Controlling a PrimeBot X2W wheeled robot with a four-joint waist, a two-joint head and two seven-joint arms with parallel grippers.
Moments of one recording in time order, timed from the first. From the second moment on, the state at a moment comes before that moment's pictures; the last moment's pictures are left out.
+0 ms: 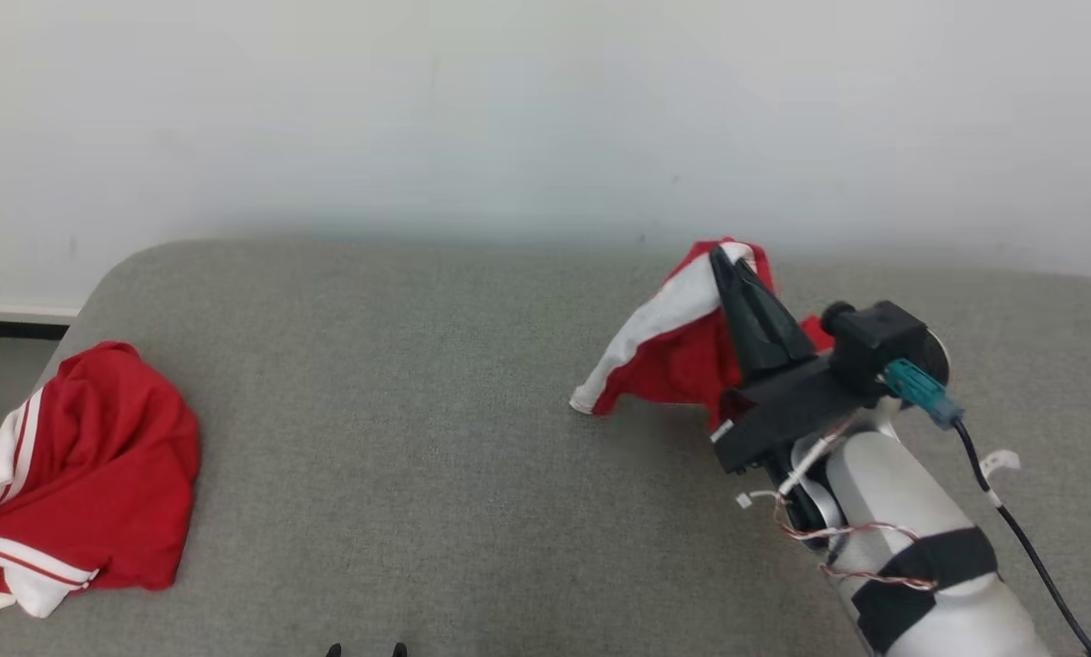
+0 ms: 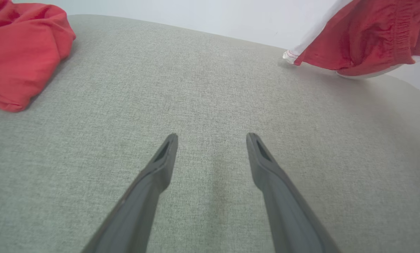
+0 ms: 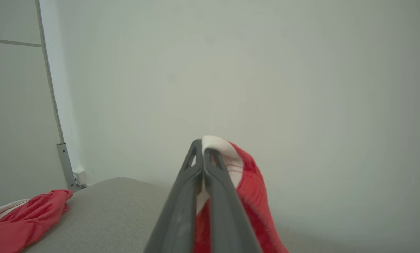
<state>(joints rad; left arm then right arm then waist) 0.06 0.05 -0.17 0.41 -0.26 -0.10 -0.26 -0.57 -0.17 0.31 0.50 0.30 0.13 -0.26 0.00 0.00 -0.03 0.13</state>
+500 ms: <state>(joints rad) 0.07 0.05 -0.15 0.42 -0.24 -0.11 -0.26 -0.62 -0.19 0.46 0.49 0.38 0.13 -0.26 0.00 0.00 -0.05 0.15</state>
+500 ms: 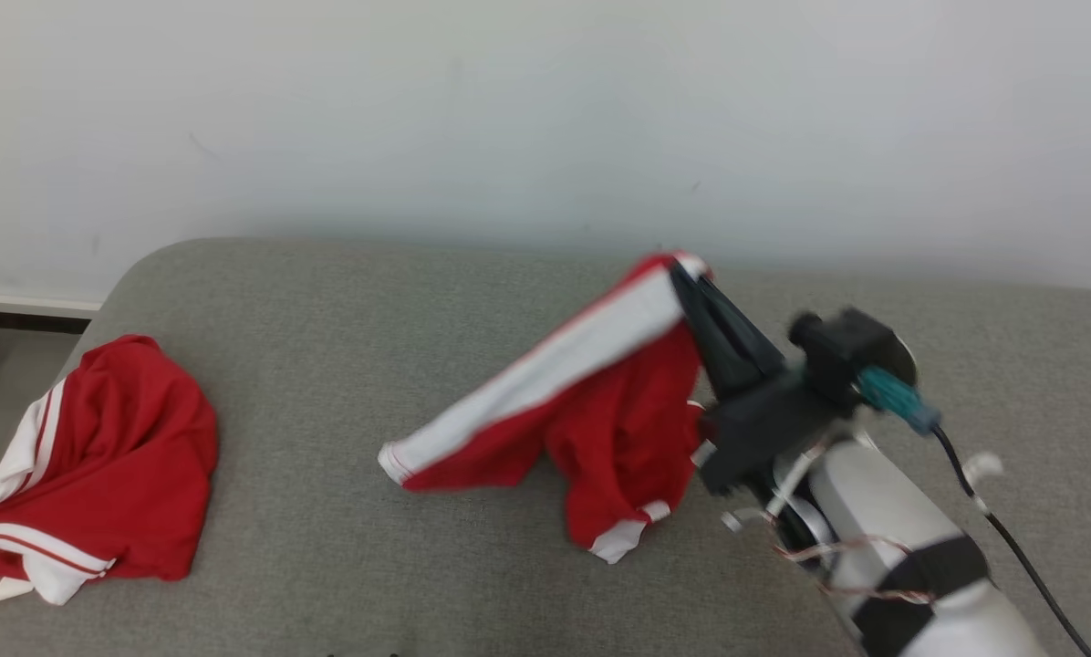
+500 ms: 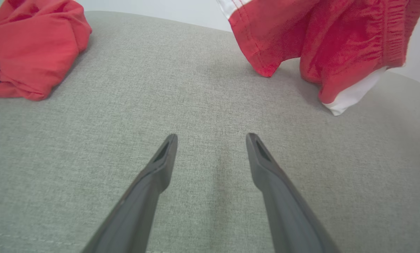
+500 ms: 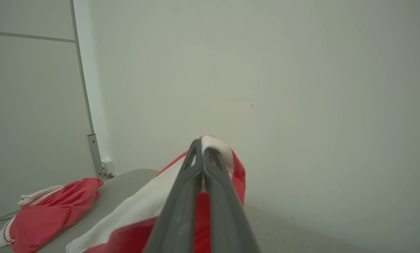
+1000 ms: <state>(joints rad) 0.05 0.05 -0.16 0.39 -0.24 -0.11 -0.26 -0.35 -0.30 0.33 0.73 0.36 0.13 -0.26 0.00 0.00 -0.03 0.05</state>
